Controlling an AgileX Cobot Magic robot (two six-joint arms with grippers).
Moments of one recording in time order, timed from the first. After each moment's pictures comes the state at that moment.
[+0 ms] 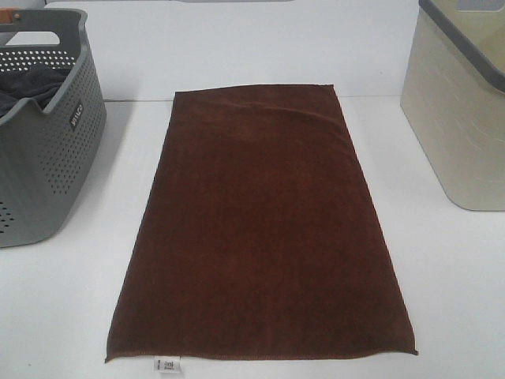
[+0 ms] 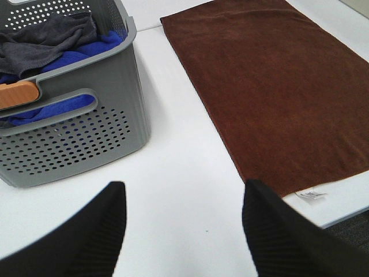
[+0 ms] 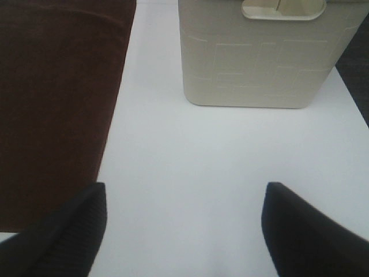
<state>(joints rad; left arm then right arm) -0.03 0.00 -0.51 -0.23 1.06 0.26 0.03 0.00 -0.50 0.02 1.07 0.00</state>
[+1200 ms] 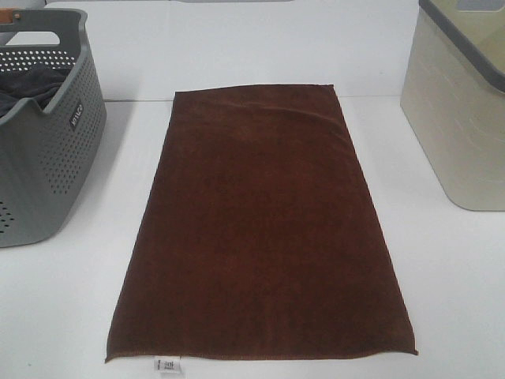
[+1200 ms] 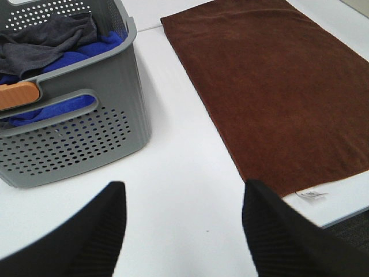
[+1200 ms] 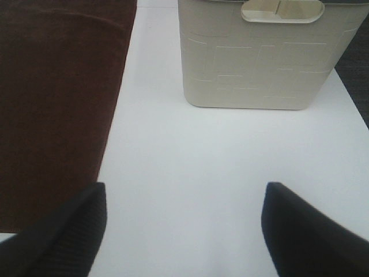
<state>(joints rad) -0.03 0.00 -0.51 -0.23 1.06 0.26 0.03 0.00 -0.50 0.02 1.07 0.00</state>
